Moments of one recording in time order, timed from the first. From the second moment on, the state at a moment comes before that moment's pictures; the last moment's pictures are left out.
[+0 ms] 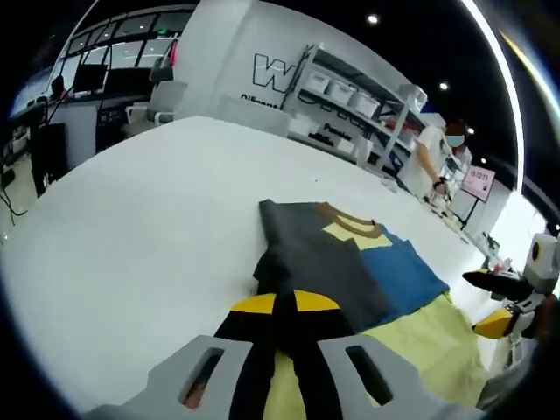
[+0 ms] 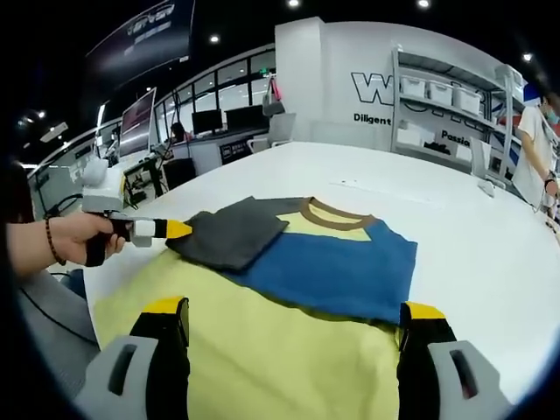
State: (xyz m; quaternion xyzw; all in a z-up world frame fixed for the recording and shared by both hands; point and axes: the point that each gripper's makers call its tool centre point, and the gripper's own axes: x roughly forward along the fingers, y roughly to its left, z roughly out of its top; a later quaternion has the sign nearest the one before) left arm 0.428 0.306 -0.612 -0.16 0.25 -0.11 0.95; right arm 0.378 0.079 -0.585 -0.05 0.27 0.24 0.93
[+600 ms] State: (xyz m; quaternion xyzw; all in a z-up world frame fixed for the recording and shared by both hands) left arm 0.433 0.278 -0.567 -0.16 0.20 -0.15 0.95; right arm 0.379 0.067 -0.577 -0.05 0.27 0.23 0.94
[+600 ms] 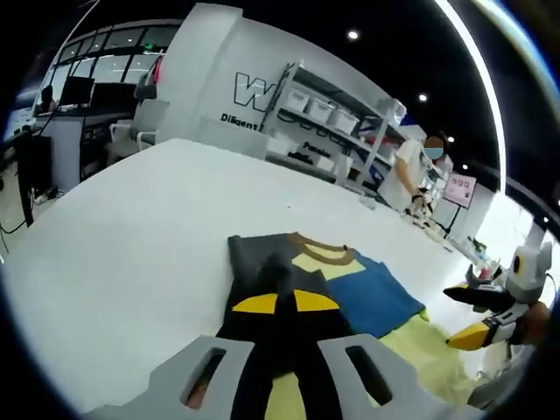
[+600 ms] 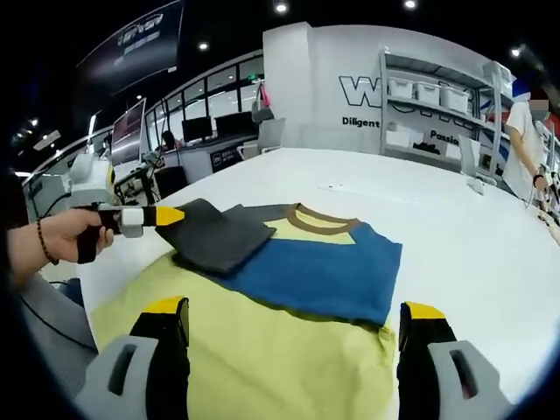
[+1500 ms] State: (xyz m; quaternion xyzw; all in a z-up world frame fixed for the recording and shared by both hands) left arm 0.460 0.180 -0.510 -0.16 0.16 -0.29 0.93; right arm 0.378 0.067 -0.576 -0.05 0.26 0.23 0.94
